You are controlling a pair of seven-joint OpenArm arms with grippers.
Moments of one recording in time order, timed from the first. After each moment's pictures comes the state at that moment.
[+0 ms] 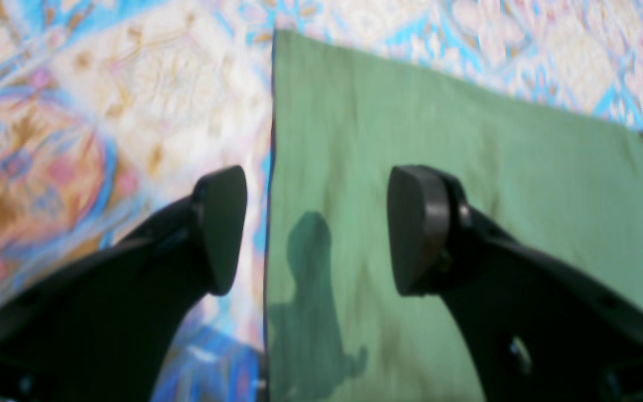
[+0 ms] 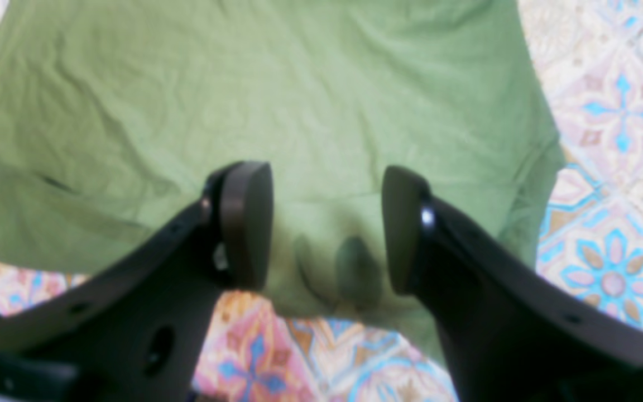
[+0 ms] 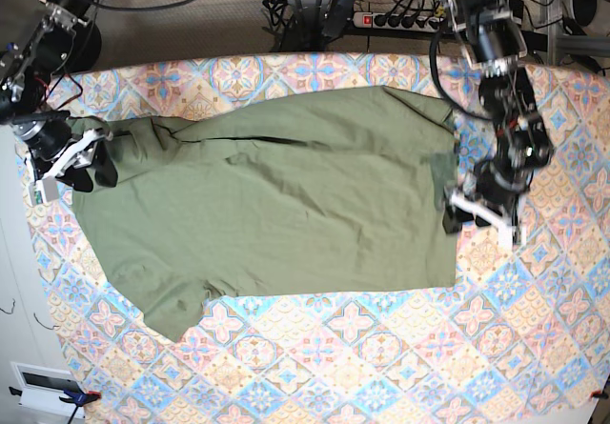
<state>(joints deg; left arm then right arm) -0.8 -11.1 -20.9 90.9 -29.7 -16.4 49.8 -10.6 21.2 39.4 105.2 51.9 35.5 -69.5</state>
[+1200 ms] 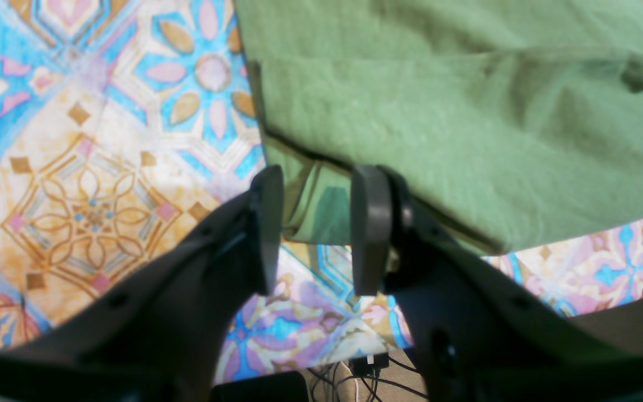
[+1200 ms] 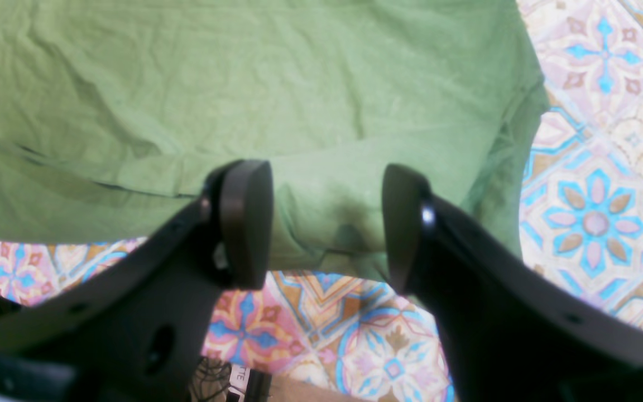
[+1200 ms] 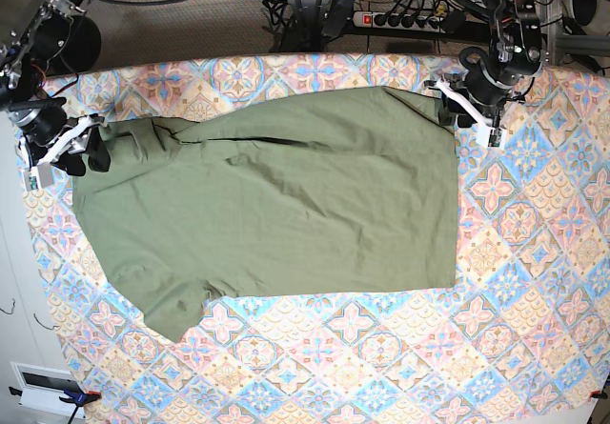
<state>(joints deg) 27.8 -14.3 -16.8 109.5 -29.2 -16.4 50.2 -13.6 21.2 41.8 106.0 52.0 35.7 -70.3</state>
